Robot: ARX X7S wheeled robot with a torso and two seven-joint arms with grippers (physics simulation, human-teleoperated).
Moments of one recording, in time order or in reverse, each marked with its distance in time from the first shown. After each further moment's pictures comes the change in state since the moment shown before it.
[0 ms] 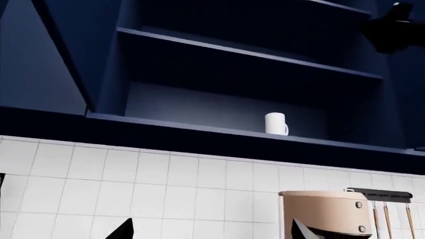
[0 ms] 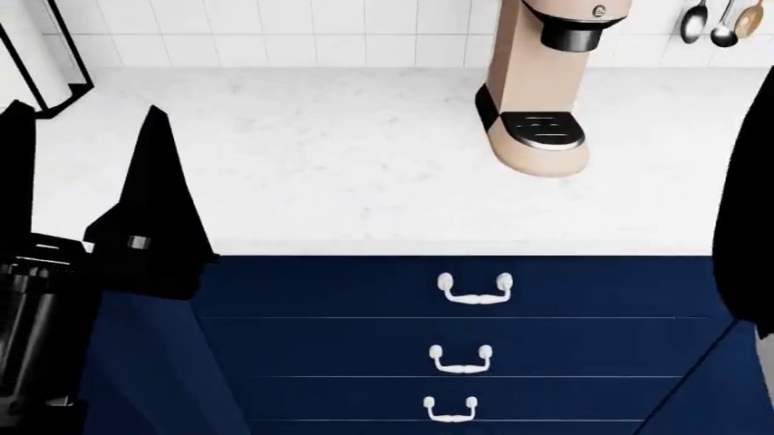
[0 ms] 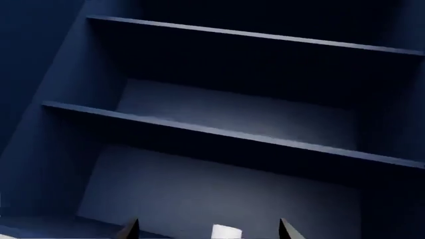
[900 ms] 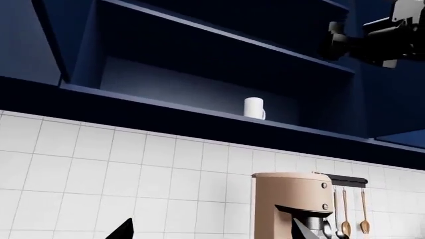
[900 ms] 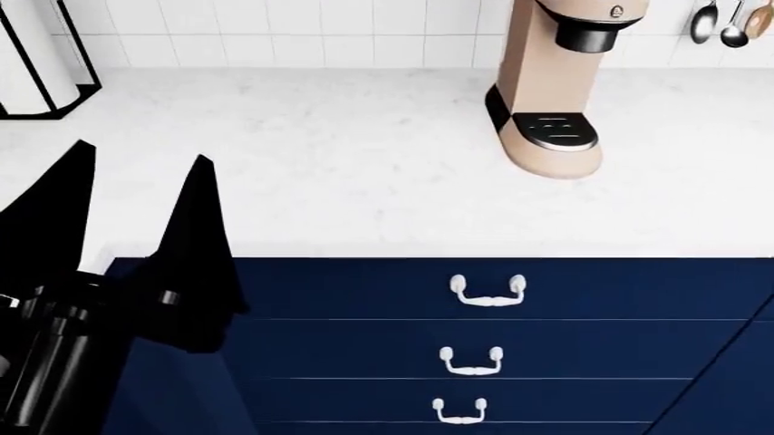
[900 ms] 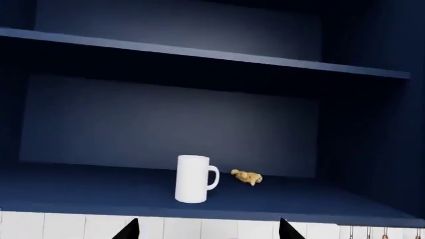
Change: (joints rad) left arm 0.114 -0.005 0.040 0.010 -0.046 0.074 0.050; right arm 0.411 -0.162 0.120 0.950 -0.255 -0.155 0.052
